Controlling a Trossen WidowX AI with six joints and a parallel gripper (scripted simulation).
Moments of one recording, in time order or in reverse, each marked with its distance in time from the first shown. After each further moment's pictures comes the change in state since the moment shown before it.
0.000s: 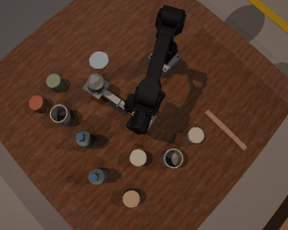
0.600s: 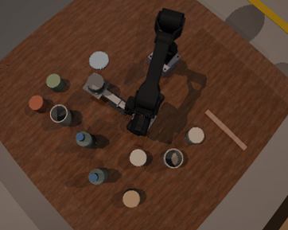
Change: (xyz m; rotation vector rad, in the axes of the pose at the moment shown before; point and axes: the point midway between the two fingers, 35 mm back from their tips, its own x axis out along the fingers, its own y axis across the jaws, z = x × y) arm 0.028 0.001 -0.001 0.001 0.000 0.000
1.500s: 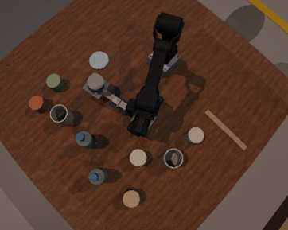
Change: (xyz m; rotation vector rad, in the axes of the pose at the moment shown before) arm 0.037 -0.002 0.001 0.001 -0.001 -0.003
